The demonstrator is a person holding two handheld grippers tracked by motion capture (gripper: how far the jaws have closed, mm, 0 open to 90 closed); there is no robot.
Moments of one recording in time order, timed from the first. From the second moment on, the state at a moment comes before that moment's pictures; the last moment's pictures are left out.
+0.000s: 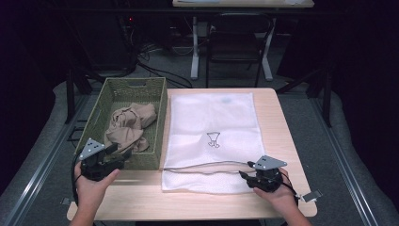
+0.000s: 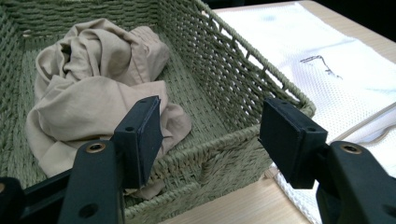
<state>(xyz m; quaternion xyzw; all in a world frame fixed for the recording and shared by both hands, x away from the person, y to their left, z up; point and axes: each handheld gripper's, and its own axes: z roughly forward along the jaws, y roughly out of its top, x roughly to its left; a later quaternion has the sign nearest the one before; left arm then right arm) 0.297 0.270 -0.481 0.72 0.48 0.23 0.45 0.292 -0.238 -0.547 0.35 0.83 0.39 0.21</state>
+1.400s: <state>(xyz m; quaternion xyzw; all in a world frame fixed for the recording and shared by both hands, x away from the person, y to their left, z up) 0.389 0.292 -0.450 0.72 0.53 0.21 0.39 0.293 -0.236 -0.550 0.35 0.83 0.38 0.21</state>
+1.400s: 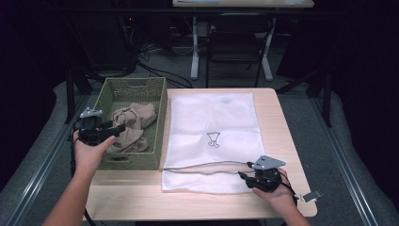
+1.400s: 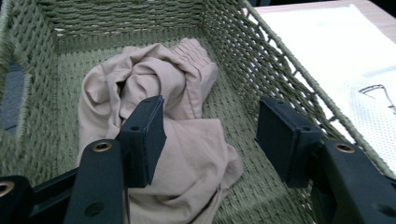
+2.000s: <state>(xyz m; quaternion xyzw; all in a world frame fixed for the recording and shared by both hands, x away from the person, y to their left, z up) 0.413 0.295 -0.445 0.73 0.54 0.21 0.36 0.294 -0.235 -0.551 0.35 0.83 0.38 0.21</state>
